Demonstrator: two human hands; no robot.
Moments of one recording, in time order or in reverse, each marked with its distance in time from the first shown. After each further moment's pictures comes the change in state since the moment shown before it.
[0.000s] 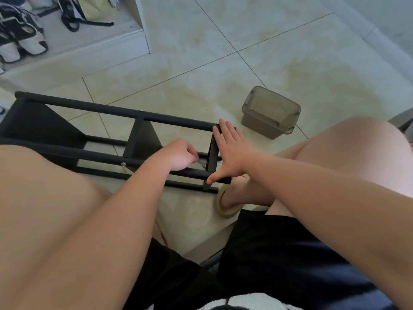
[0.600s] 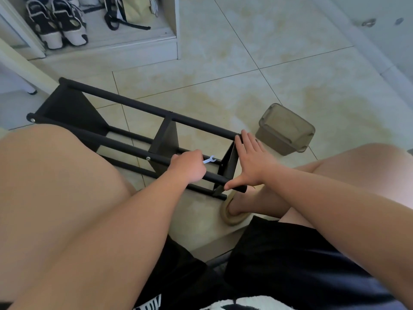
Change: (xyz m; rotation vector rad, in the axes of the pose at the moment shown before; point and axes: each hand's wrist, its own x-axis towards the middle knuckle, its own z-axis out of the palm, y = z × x) left_hand -0.033 -0.019 0.017 0.233 0.189 -0.069; right_hand -0.013 -0.008 -0.008 -0.104 -0.041 0.027
